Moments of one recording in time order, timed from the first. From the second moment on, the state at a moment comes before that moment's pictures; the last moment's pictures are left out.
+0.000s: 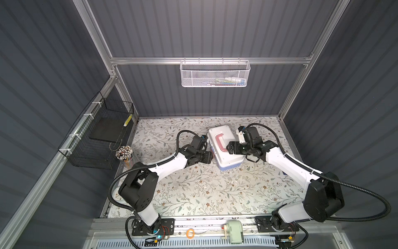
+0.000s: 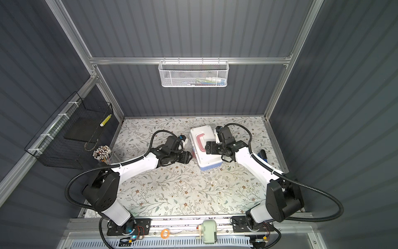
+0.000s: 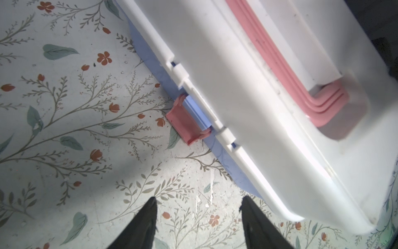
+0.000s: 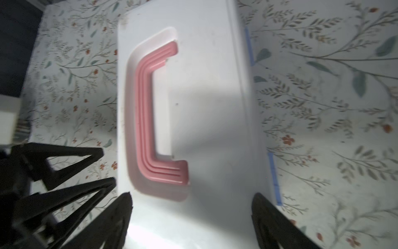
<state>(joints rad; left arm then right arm) -0.68 1.66 1.07 -0.25 0.13 -0.33 0.44 1.48 1.12 -0.52 -0.04 0.37</state>
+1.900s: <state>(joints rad) -0.88 1.80 1.21 -0.32 0.20 -0.34 0.37 1.54 1.13 -0.57 -0.08 -0.02</state>
